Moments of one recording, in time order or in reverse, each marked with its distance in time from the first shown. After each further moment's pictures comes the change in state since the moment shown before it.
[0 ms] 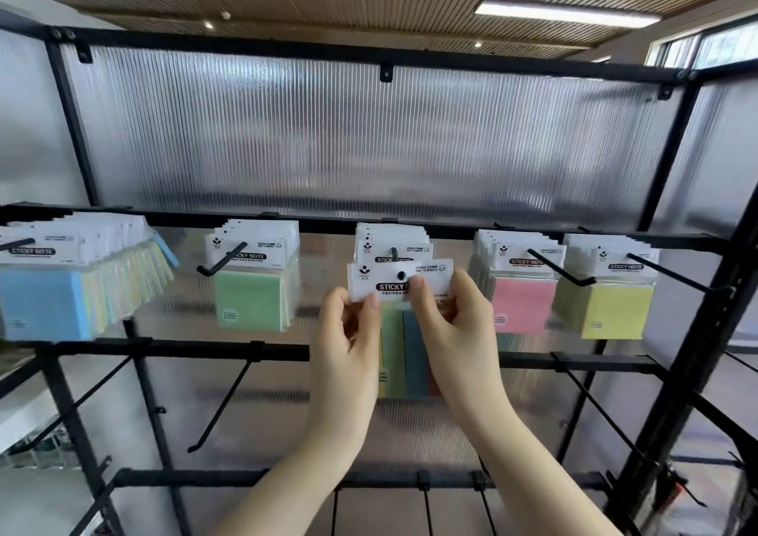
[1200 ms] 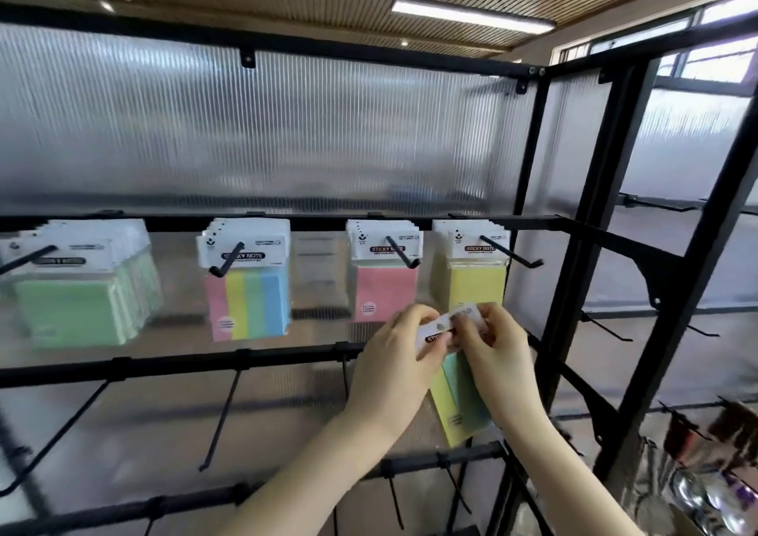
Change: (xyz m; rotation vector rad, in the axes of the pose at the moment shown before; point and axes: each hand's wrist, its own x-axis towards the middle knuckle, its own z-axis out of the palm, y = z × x) left_hand -0.055 -0.010 0.160 0.306 -0.553 0.140; right_hand 0.003 0.068 -0.188 -0.326 0.137 0.187
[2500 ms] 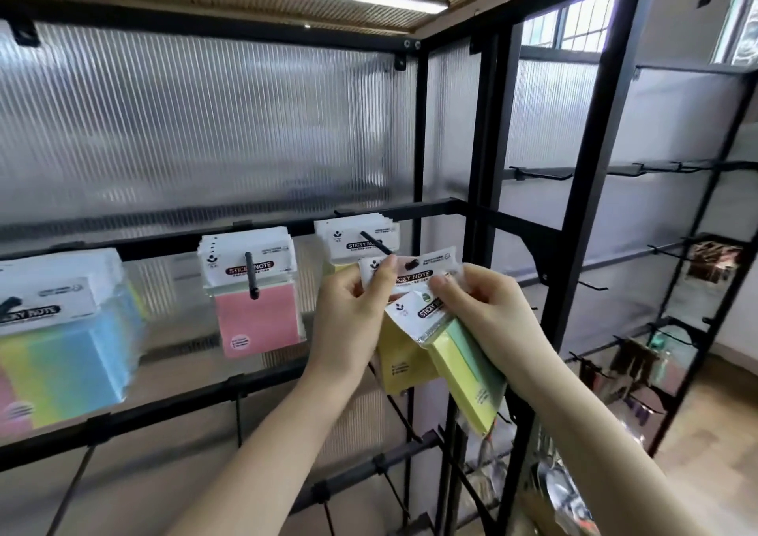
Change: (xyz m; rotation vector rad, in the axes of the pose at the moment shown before) left_hand 0.074 0.050 0.059 -0.670 -0.012 -0.171; right_hand 0.052 0.004 -0.101 0.077 -0.106 0.043
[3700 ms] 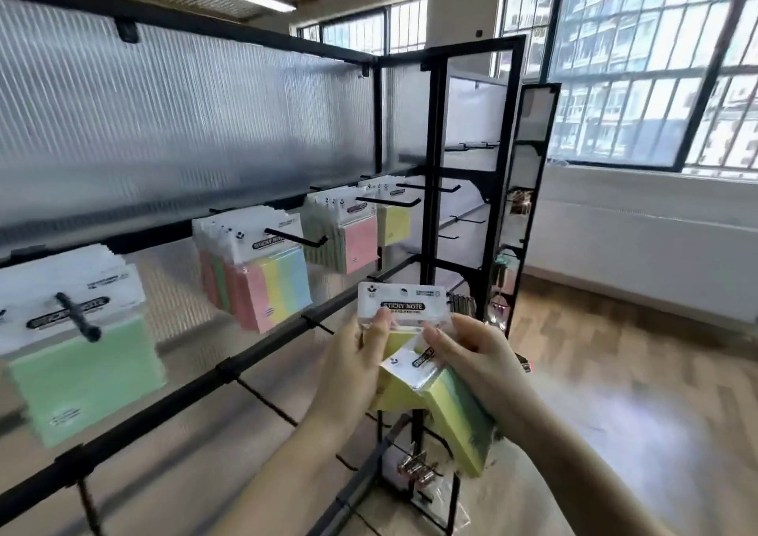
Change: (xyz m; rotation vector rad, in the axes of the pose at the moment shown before) left_hand -0.128 0.012 -0.256 -0.137 -0.554 -0.203; right_hand -0.210 -0.101 0.244 -0.141 0.347 0.191
